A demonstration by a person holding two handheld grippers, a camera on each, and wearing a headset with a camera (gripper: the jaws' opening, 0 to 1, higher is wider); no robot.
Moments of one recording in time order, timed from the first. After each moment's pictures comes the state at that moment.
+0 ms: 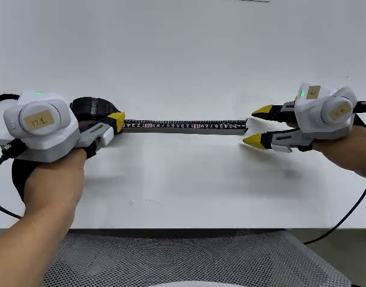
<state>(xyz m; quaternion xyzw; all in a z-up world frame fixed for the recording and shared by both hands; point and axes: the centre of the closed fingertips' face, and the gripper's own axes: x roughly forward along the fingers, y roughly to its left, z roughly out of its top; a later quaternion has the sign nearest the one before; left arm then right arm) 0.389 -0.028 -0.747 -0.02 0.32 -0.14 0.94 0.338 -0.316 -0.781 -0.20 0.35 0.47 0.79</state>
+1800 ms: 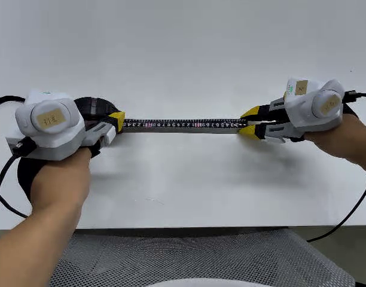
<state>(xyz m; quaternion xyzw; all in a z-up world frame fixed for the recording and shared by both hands) 0.392 -0.026 -0.752 0.00 0.33 -0.12 0.94 0.339 -0.300 -0.789 -0.22 0.32 0.51 0.76</state>
